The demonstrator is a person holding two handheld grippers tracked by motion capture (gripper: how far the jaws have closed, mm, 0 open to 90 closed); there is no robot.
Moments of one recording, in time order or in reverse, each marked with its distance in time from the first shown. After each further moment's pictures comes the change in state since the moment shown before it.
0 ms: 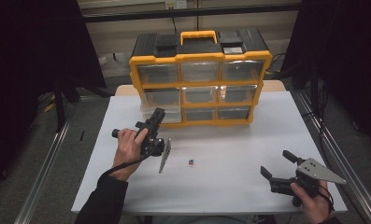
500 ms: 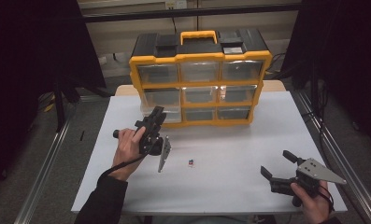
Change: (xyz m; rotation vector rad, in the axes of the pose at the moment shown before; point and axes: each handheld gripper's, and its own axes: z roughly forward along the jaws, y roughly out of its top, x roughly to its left) left arm 0.005 -0.001 0.000 -0.026 0.001 -0.132; right arm 0.000 0.000 0.000 -0.003 -0.006 0.004
